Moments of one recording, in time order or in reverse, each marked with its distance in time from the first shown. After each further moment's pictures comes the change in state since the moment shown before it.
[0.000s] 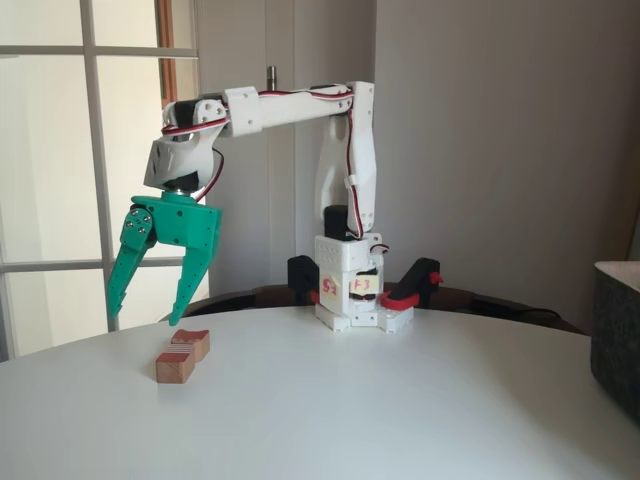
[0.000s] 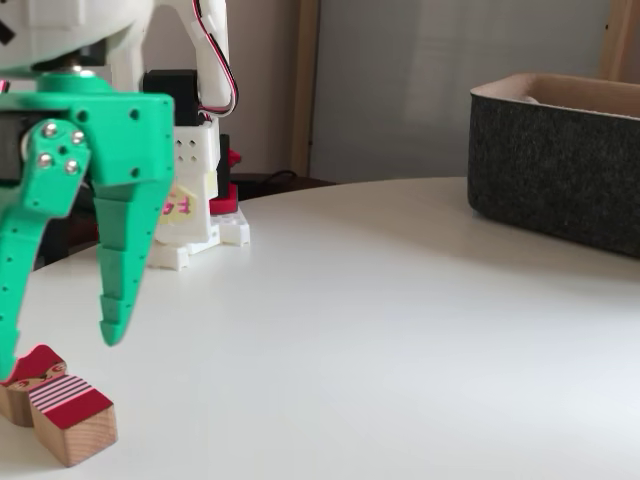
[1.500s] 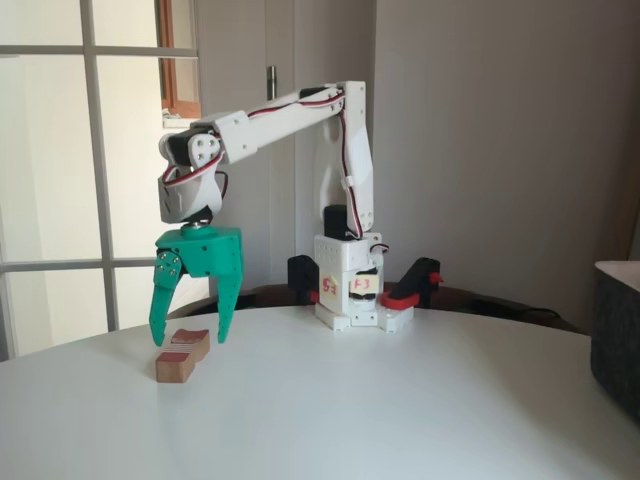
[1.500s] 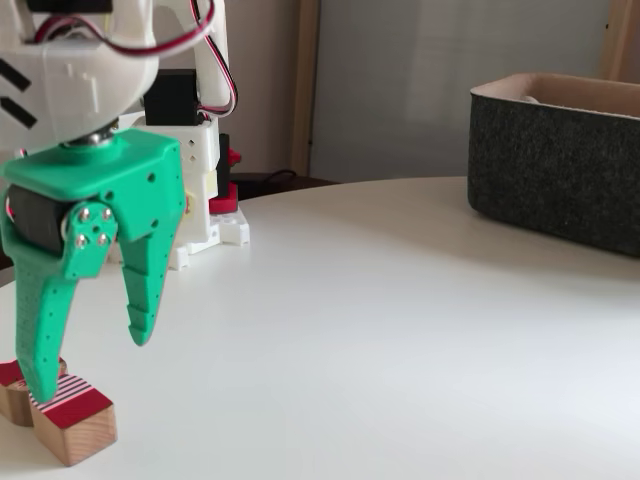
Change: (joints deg) arm -1.2 -4.0 4.9 7.8 1.0
